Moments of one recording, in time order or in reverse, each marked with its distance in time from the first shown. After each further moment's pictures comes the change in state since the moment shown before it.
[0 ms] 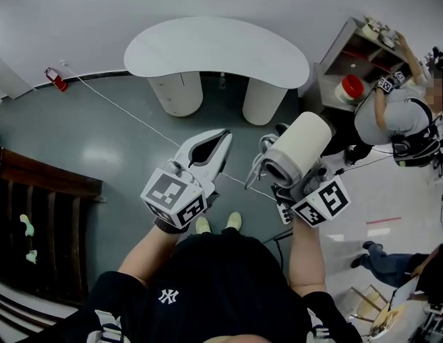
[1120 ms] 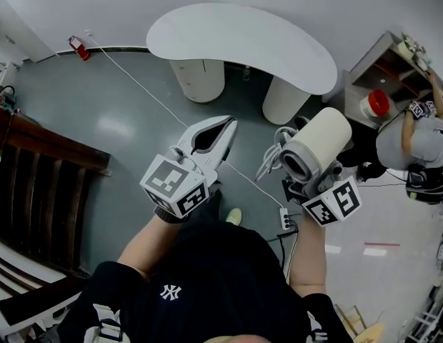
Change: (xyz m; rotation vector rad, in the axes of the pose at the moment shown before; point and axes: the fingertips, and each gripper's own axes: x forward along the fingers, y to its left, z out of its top) left arm 0.028 0.037 -0.011 0.008 -0.022 0.149; right arm 0.015 -0.058 -0.014 0.061 -0.012 0.076
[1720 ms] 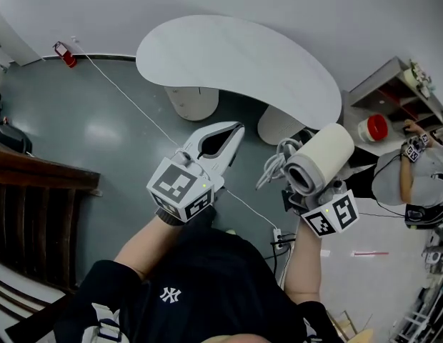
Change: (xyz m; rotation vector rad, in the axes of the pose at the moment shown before) left arm 0.092 0.154 0.016 -0.011 0.008 -0.055; right arm 0.143 -0.088 -0.030 -0.011 0.029 -0.070
